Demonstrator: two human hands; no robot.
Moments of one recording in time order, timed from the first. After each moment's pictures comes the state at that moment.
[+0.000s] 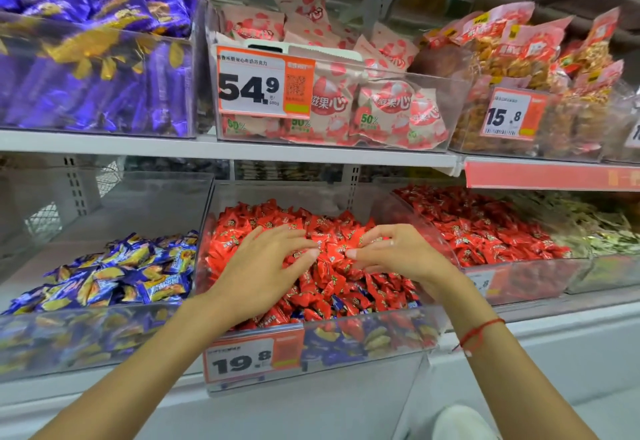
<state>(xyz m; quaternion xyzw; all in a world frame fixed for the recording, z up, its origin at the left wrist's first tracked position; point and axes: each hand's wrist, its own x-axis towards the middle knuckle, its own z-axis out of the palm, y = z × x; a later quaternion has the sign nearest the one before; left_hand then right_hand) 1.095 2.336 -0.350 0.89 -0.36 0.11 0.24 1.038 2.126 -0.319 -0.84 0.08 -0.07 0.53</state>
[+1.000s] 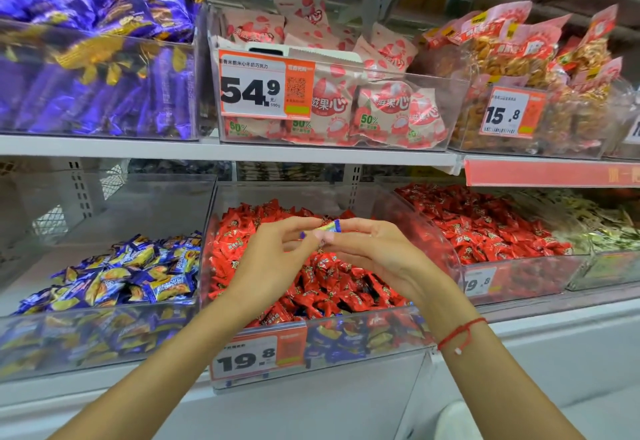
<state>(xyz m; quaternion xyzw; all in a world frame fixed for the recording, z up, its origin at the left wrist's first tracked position) 1.079 2.324 -0.338 0.78 -0.29 0.05 0.56 1.037 2.157 -0.315 -0.75 0.02 -0.03 0.66</state>
